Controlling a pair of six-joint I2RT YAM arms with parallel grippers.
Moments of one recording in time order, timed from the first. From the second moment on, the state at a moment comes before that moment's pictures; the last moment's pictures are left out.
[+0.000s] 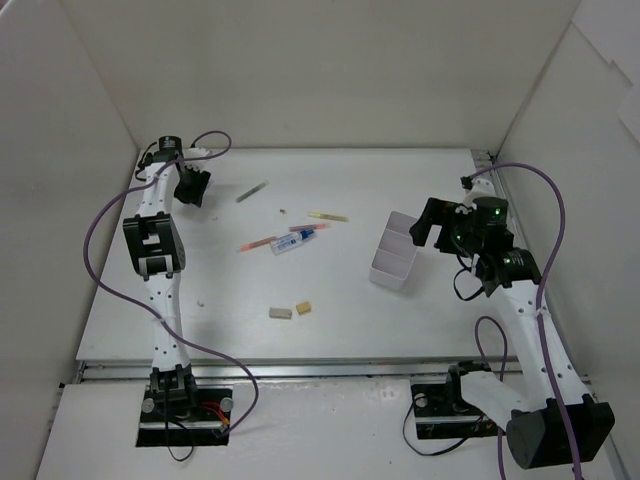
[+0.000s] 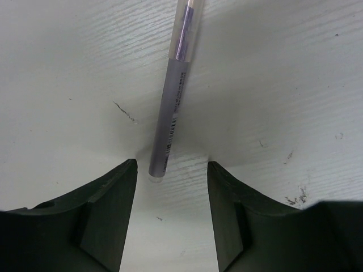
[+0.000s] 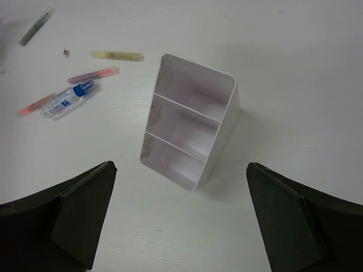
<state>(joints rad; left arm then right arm) 0.14 2.59 2.46 -0.95 0.16 0.46 0.08 1.00 0.97 -0.53 -0.15 0.29</state>
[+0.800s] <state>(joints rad) 0.15 2.54 2.36 -0.91 0.18 0.51 0.08 0.92 0.97 -0.53 -0.13 0.30</state>
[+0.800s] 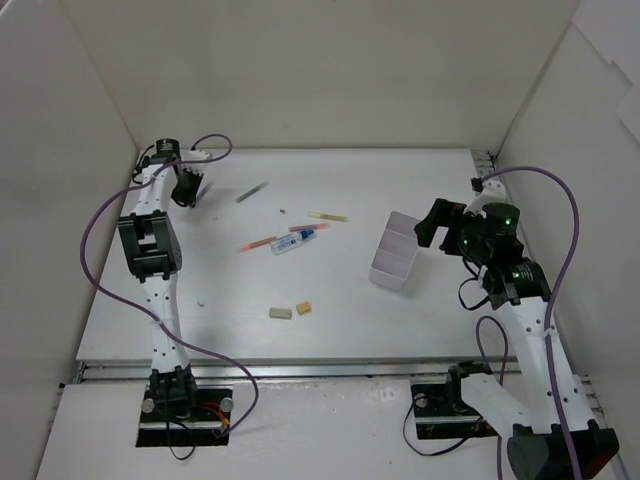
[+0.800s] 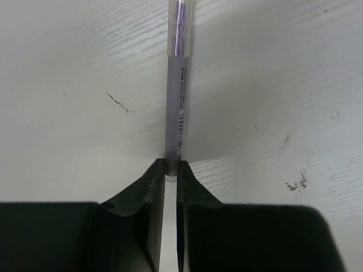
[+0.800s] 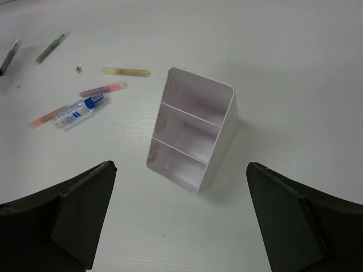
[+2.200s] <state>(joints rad) -0.68 1.24 1.13 -0.25 0.11 -0.16 0.57 1.14 0.81 0.24 -0.21 0.61</state>
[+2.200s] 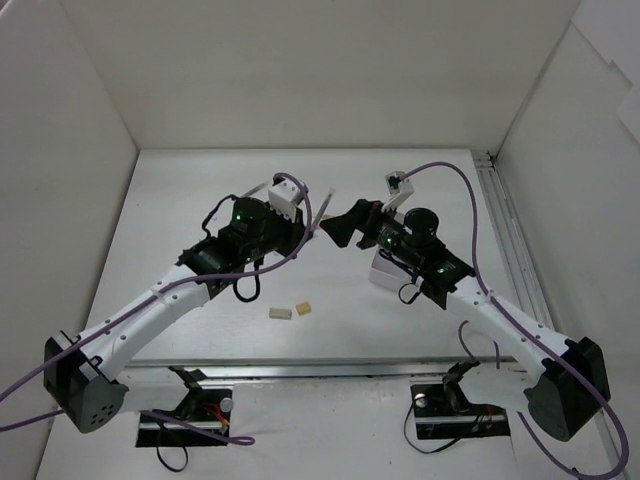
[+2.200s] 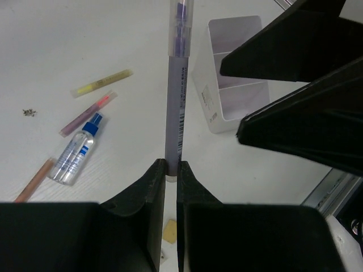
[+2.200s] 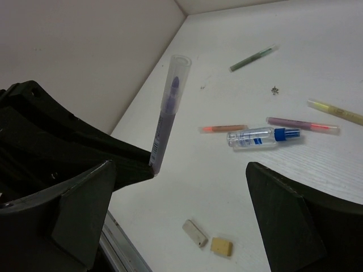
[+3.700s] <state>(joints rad) -0.30 1.31 1.18 -0.33 0.20 -0.12 0.39 1.26 0.78 0.35 0.28 0.01</state>
